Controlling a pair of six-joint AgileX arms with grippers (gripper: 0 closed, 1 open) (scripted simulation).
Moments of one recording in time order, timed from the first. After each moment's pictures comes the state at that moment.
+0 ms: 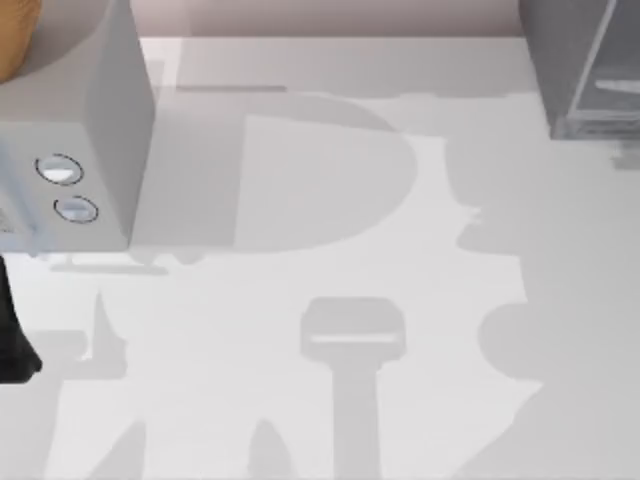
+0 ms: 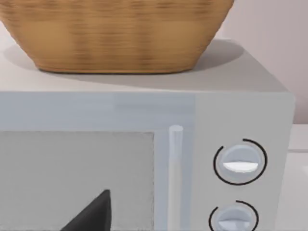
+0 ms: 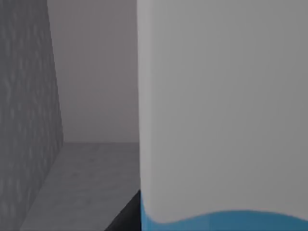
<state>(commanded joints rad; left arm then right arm) 0.00 0.00 0.00 0.00 0.00 0.00 -0.27 1.88 0.82 1.06 -0.24 0.01</state>
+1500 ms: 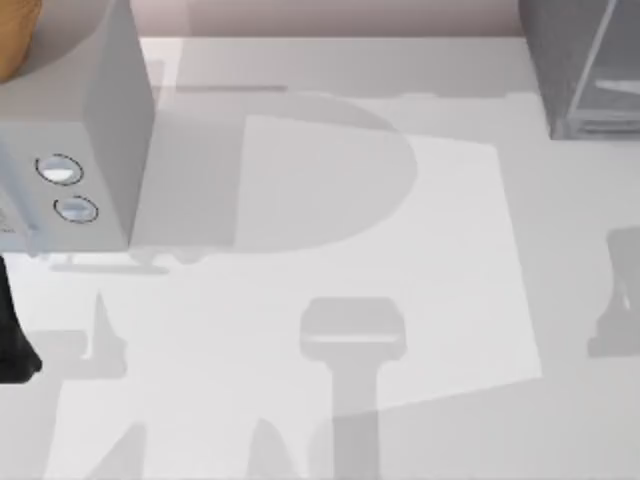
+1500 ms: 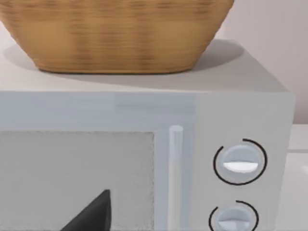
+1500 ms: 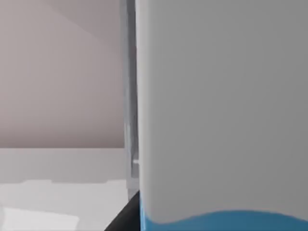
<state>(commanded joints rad) 0.00 0.00 0.00 0.00 0.00 0.00 -0.04 0.19 0.09 0.12 -0.03 0.00</state>
